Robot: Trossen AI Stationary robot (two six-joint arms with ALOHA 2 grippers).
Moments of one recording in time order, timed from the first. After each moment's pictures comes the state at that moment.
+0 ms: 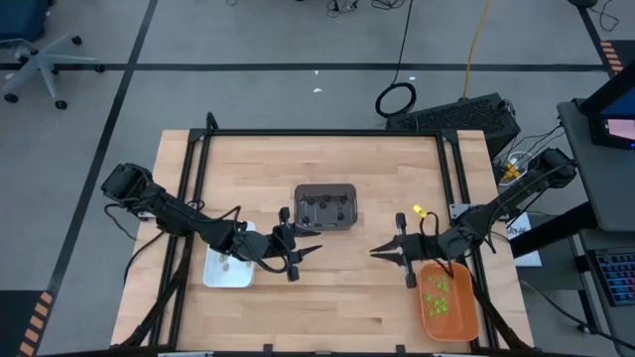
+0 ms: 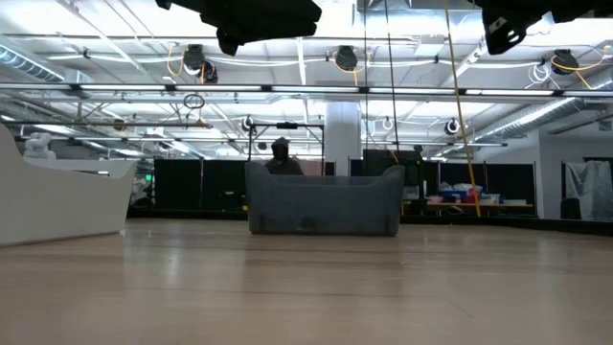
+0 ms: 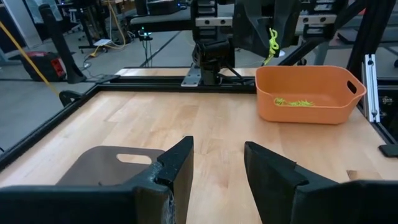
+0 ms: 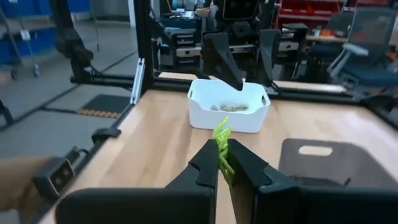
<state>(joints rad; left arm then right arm) -0.40 1.53 0.83 0.47 -0.55 -0.06 0.60 1.04 0.49 0.44 0.50 0.07</state>
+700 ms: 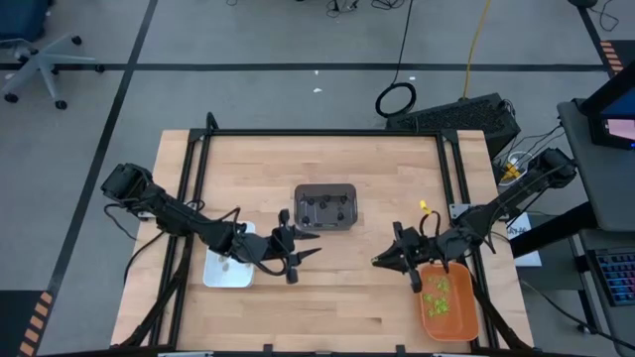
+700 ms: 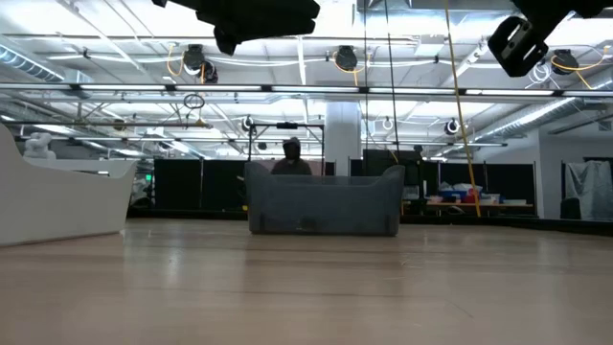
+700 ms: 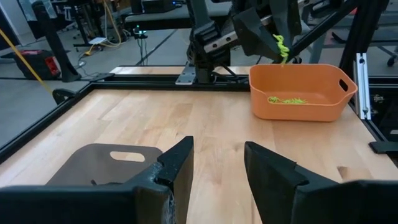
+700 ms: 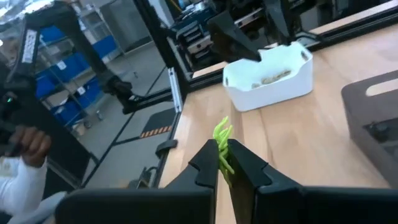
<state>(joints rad) -0.42 1.53 0.83 0.46 -0.55 -0.07 0.60 1.04 0.49 0.43 0.38 0.52</state>
